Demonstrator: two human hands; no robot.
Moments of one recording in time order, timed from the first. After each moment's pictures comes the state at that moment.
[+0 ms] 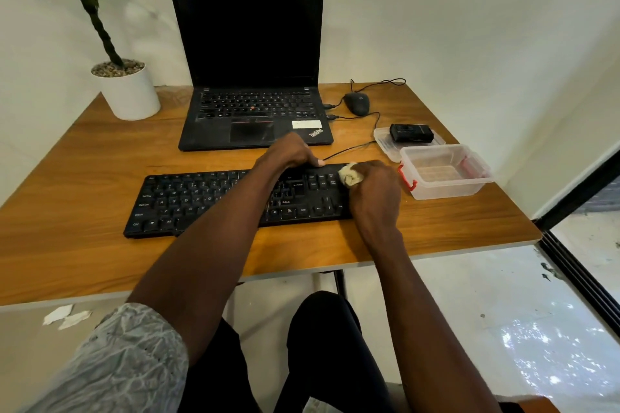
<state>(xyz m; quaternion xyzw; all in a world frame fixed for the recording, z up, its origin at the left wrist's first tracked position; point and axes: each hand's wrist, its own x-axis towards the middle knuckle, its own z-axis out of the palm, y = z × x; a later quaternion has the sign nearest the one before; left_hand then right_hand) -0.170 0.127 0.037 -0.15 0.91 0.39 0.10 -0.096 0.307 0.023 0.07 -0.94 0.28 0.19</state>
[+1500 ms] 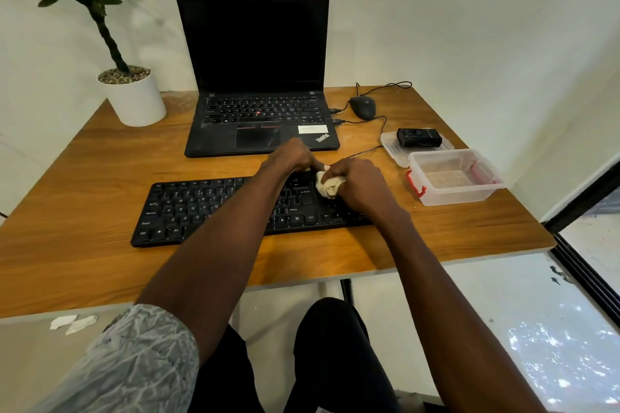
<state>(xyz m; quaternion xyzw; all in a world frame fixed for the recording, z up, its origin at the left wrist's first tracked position) -0.181 0.119 0.032 -0.18 0.89 0.39 0.12 -0.124 0.288 0.049 0.21 -0.94 0.27 0.00</state>
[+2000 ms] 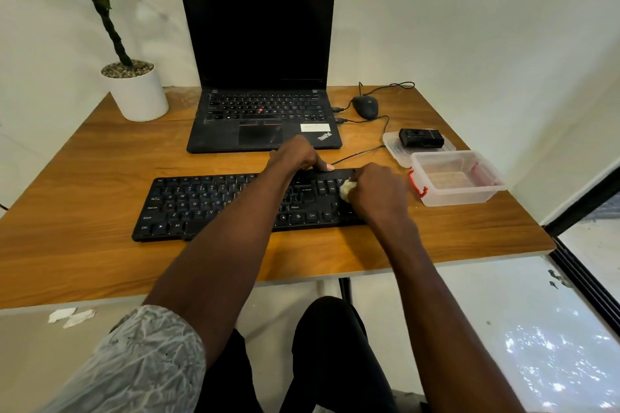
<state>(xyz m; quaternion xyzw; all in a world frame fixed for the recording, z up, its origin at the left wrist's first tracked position) -0.188 0.124 0.029 -0.23 0.90 0.36 0.13 -0.095 0.295 0.060 0.11 -0.98 0.15 0.05</state>
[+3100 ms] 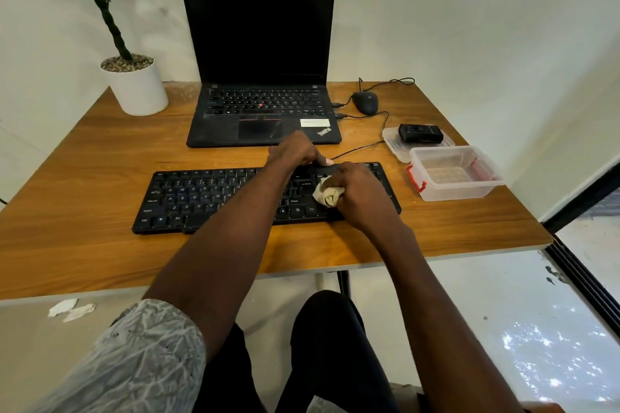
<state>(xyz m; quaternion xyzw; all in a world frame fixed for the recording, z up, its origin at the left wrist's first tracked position) -0.188 0.124 0.021 -0.24 0.90 0.35 0.10 -0.086 0.292 0.043 0.31 -0.93 0.20 0.02</state>
